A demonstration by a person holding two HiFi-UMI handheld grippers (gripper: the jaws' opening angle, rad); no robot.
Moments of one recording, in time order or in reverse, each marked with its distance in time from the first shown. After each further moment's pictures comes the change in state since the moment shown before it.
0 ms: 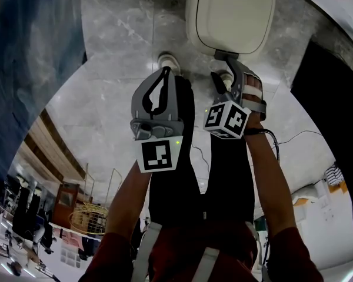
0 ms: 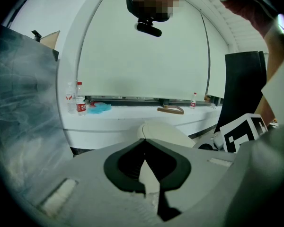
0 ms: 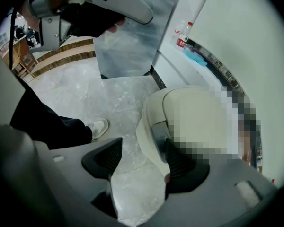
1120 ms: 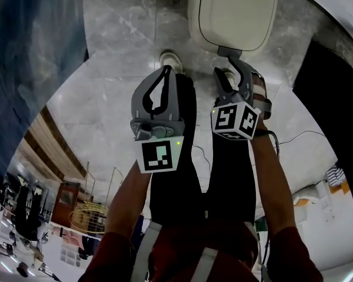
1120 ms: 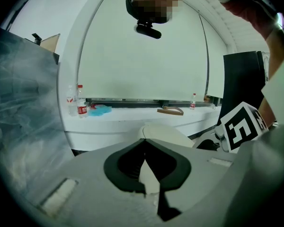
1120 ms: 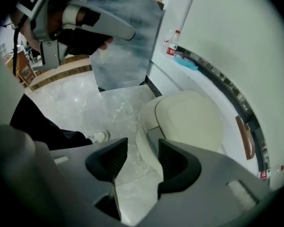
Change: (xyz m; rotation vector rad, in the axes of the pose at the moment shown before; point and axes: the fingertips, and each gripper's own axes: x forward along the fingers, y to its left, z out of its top) left arm -0.008 0.001 0.005 0.012 -0.015 0.003; right arm -0.014 -0.008 0.008 0.083 -0.129 0.014
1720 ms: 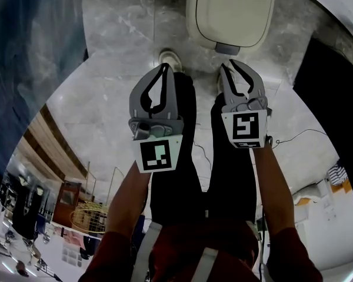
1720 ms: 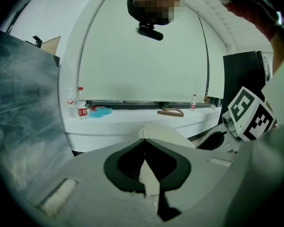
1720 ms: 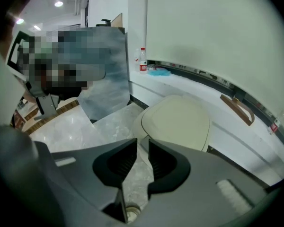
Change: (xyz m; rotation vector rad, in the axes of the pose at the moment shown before) left arm -0.003 -0.003 0.007 0.002 -0.021 0.010; right arm -0.040 -0.028 0.025 0.366 -0.229 -0.009
